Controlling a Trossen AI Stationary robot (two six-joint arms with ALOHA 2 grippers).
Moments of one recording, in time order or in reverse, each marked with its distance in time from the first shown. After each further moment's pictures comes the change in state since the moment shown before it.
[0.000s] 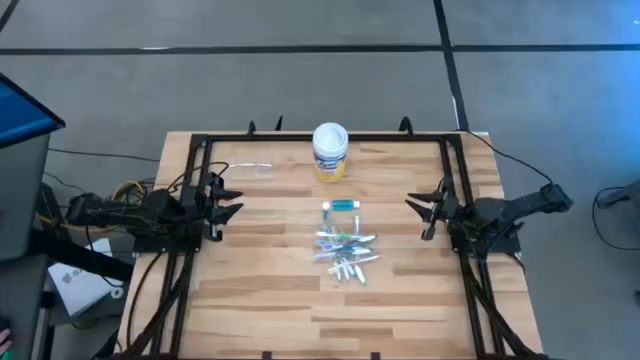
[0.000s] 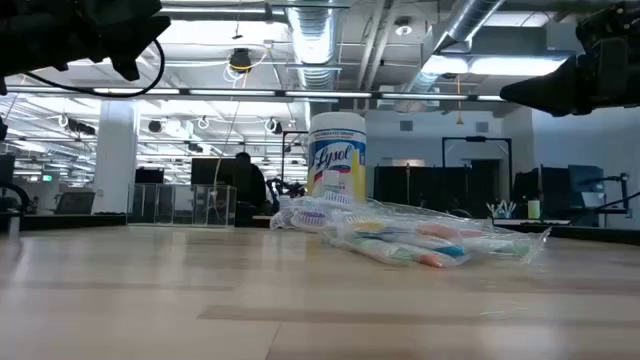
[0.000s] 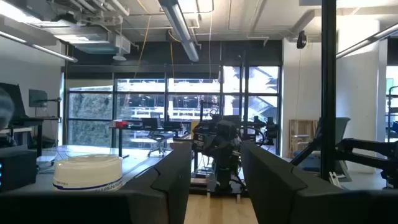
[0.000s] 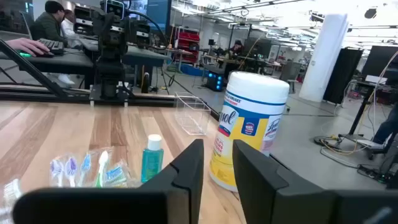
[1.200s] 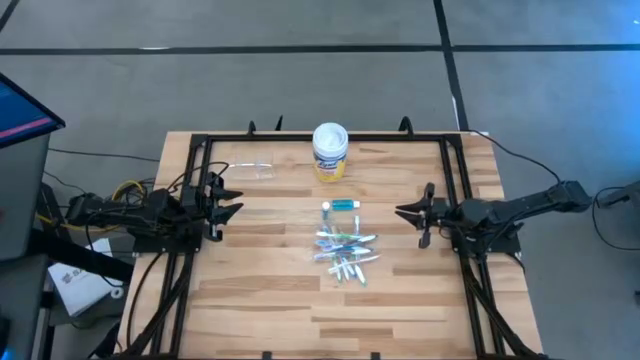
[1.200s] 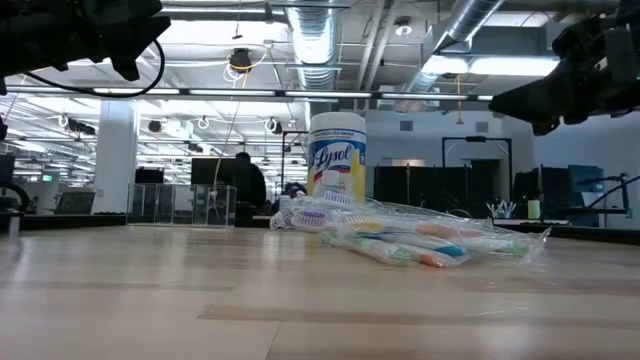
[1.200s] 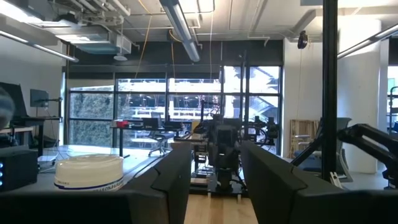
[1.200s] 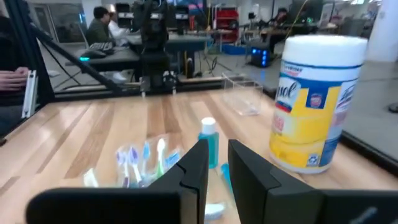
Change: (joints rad) left arm 0.000 0.000 0.000 0.000 -0.003 0.000; right arm -0.102 0.318 0.000 0.184 -0.275 0.261
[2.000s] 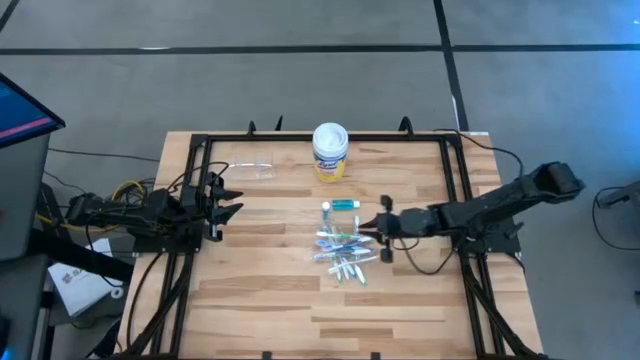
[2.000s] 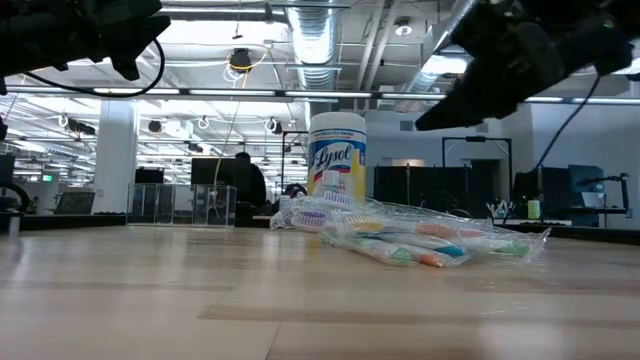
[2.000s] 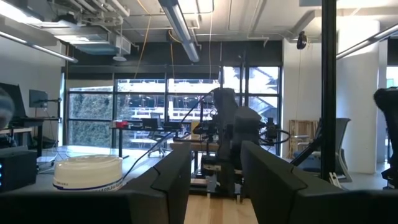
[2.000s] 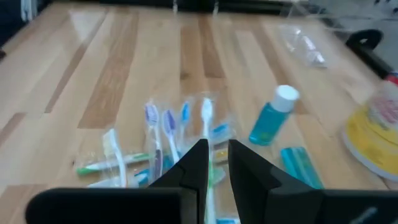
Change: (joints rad) left arm 0.000 0.000 0.000 0.003 0.003 0.000; right arm -0.002 0.941 0.497 0.010 -0.156 -0.001
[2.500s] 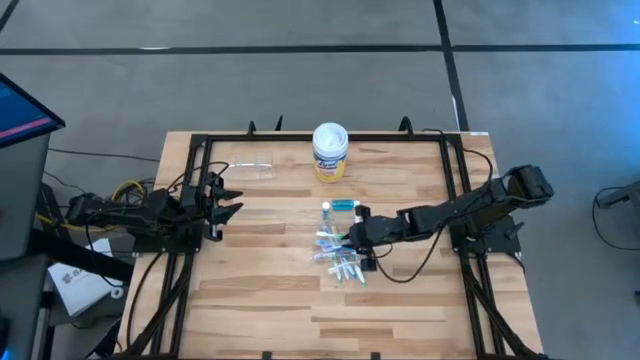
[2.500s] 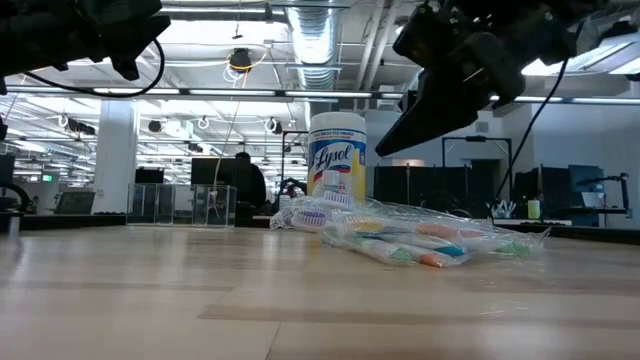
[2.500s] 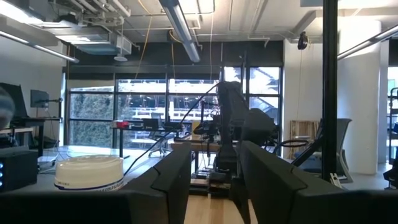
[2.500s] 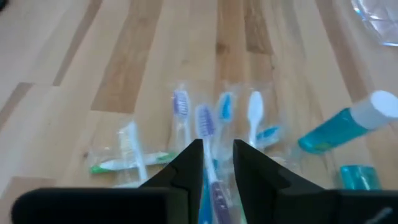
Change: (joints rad) left arm 0.000 0.000 0.000 0.001 -0.004 0.000; right arm -0.007 0.258 0.252 -0.175 -0.122 -0.024
